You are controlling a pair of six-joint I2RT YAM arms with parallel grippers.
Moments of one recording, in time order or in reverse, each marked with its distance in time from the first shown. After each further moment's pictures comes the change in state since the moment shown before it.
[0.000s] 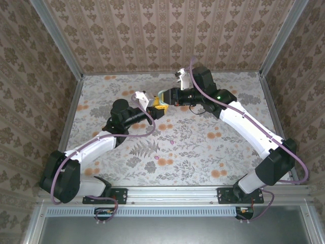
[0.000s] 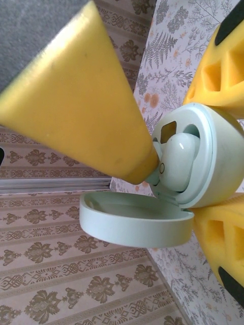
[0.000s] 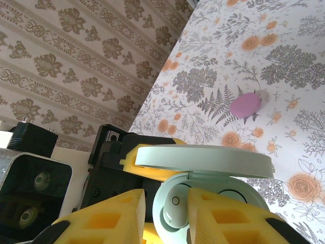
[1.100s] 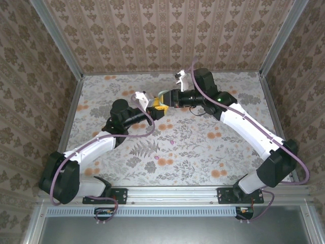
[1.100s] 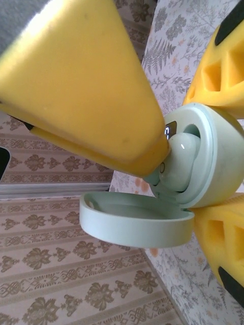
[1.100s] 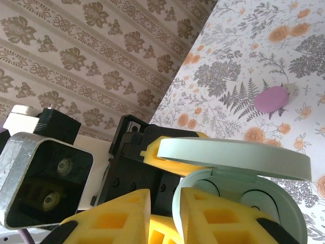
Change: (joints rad) left arm -0.002 -0.011 0.000 -0.017 0.025 -0.008; right arm 0.003 -0.033 -0.072 0.078 -0.090 0.038
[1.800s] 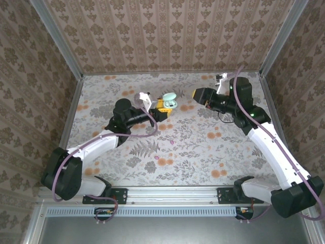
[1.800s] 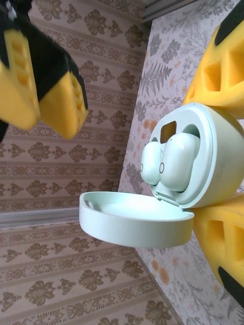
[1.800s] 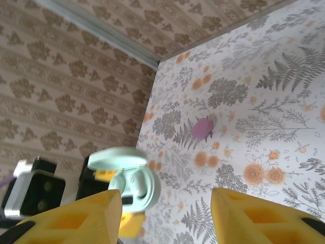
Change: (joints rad) left arm -0.024 0.044 0.016 0.042 0.078 0.001; right arm -0.278 -0.332 -0.260 0.004 0.084 0.174
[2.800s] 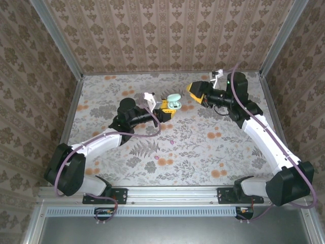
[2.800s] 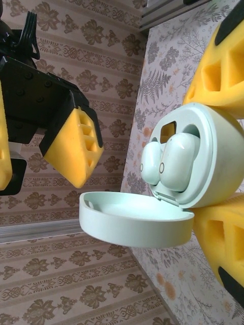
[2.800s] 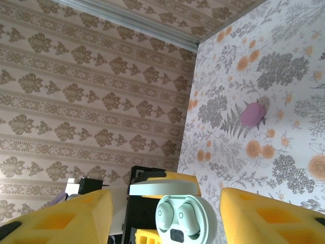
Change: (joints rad) left arm -0.032 0.053 0.032 0.014 0.007 0.008; right arm -0.019 0.125 -0.002 0.210 -0.220 0.222
